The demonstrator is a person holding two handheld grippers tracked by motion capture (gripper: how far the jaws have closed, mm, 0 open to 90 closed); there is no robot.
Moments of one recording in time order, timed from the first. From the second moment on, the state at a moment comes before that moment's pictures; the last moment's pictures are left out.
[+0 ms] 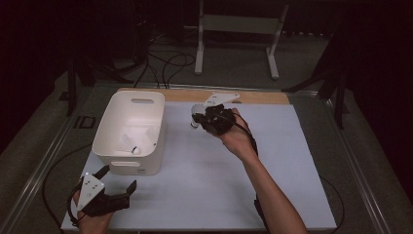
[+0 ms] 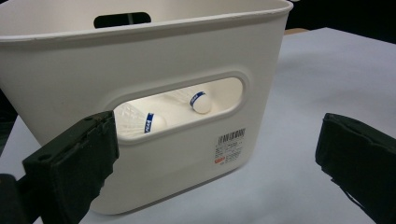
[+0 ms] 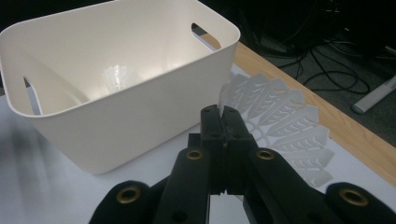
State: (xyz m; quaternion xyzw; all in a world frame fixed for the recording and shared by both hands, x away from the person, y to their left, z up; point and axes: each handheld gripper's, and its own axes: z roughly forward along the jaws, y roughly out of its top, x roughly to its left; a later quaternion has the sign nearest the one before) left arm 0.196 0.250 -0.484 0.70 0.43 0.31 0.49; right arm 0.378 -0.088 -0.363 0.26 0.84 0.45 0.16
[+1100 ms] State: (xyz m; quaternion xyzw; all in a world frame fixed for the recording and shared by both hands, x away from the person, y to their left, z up) left arm 0.196 0.250 -0.484 0.70 0.43 0.31 0.49; right arm 0.381 -0.085 -0.352 0.27 0.83 0.46 0.17
